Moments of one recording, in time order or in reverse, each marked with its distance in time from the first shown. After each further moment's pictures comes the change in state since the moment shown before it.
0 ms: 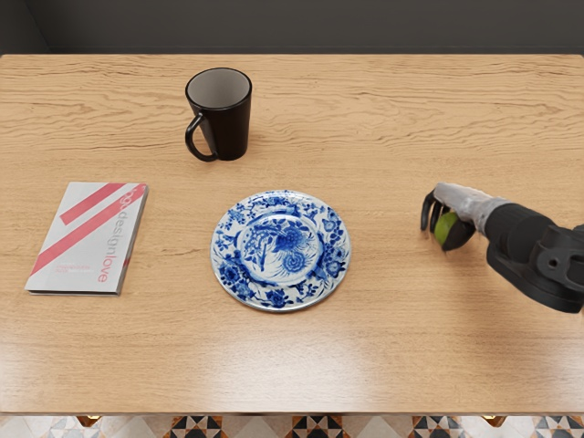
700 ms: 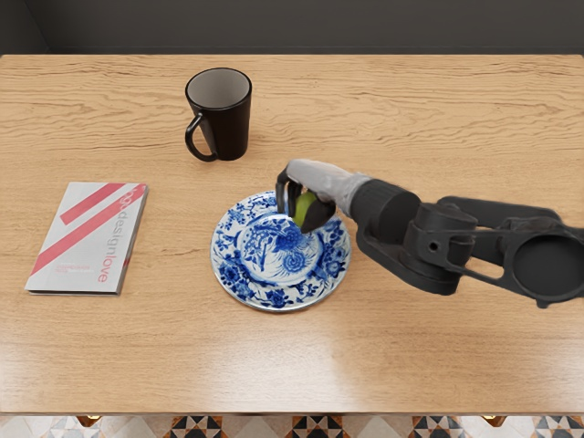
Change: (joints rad) left arm 0.000 0.000 0.000 0.000 0.000 0.000 0.000; right arm 0.122 0.375 0.078 -0.002 0.008 0.010 0.000
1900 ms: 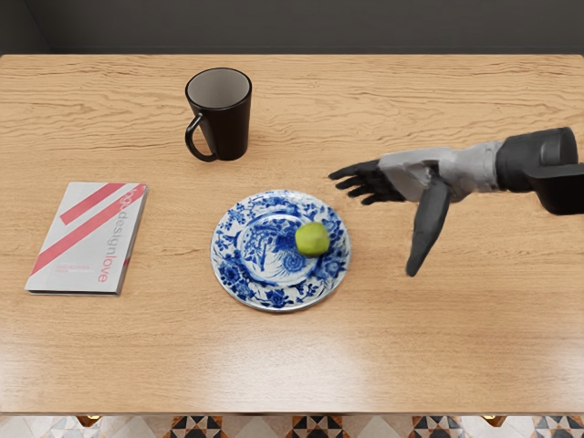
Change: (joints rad) left arm 0.000 0.000 0.000 0.000 0.000 0.000 0.000; right arm -0.198 -0.424 0.525 -0.028 0.756 0.724 0.001
